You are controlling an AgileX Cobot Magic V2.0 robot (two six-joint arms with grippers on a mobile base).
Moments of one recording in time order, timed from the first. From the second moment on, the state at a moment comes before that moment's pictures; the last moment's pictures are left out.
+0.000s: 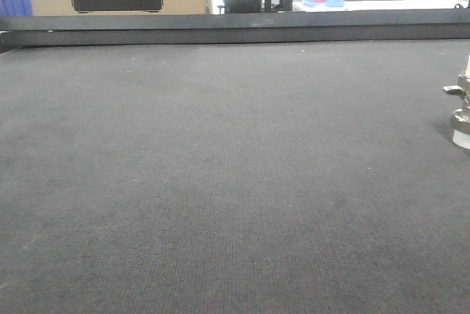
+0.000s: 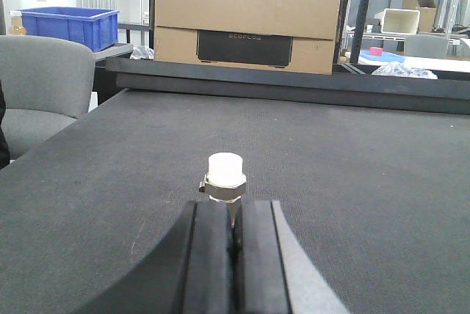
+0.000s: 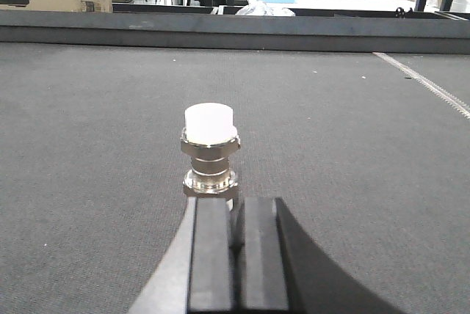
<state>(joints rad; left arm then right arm) 0.09 0.01 0.00 0.07 0.02 -0.10 0.01 0.00 0.00 0.10 0.15 -0.07</state>
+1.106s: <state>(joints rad) 0.09 0.00 0.00 0.07 -0.14 -0.10 0.01 0.00 -0.03 0.10 -0.02 -0.07</state>
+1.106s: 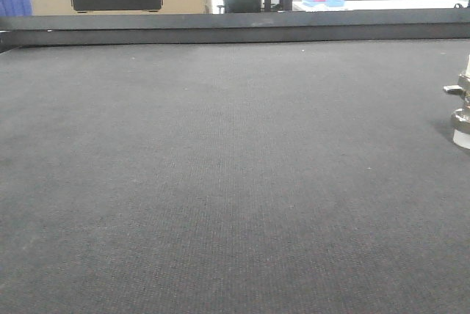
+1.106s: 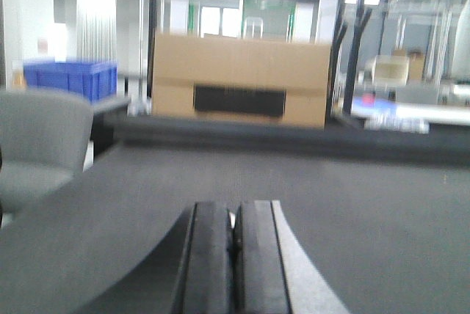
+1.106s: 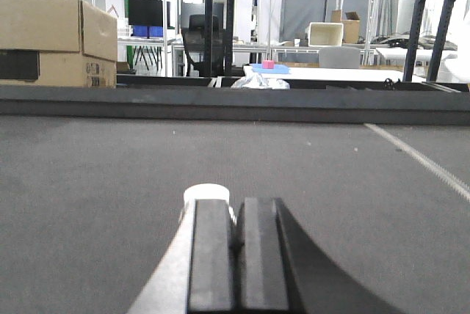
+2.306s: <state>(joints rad) 0.01 0.58 -0.83 0.10 0.50 -0.10 0.07 1.11 -1.20 0.11 0.96 -0.14</state>
